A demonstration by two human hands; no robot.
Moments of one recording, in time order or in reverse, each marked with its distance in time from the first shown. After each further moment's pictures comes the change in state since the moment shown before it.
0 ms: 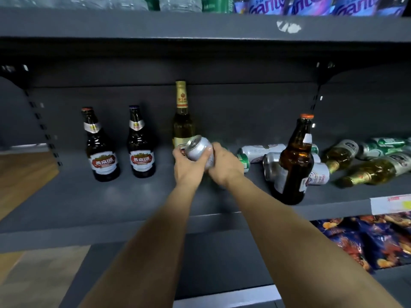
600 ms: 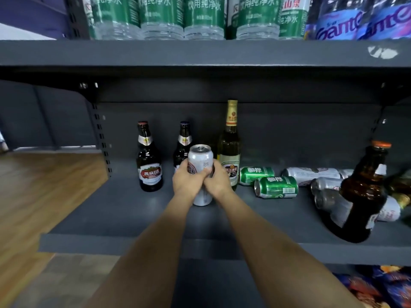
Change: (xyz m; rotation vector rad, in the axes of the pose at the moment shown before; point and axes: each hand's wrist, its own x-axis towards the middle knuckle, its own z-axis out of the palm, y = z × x) left_hand 0.058 -0.015 -0.104 0.076 0.104 -0.018; right_hand 0.035 -0.105 0.085 0.614 -0.039 0.076
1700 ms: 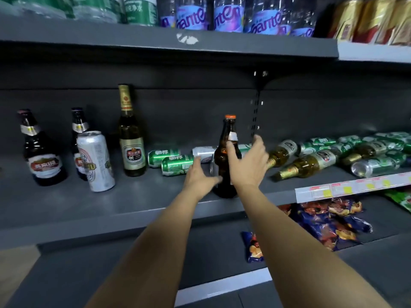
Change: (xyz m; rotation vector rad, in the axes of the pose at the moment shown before) left_hand -0.171 0.046 0.217 0.199 -0.517 0.096; right_hand -0.103 0.102 -0.286 -0.290 0.787 0.023
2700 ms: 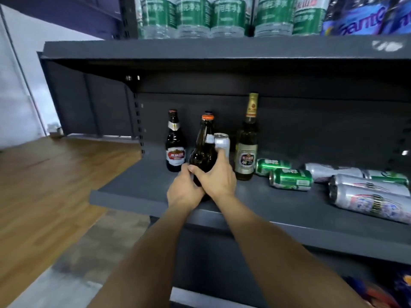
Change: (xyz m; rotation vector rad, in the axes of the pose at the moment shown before) left_hand -0.071 -0.116 -0.261 0.444 0.545 -0.166; right_hand -0.175 -0.199 0.173 0.221 -0.710 -0.231
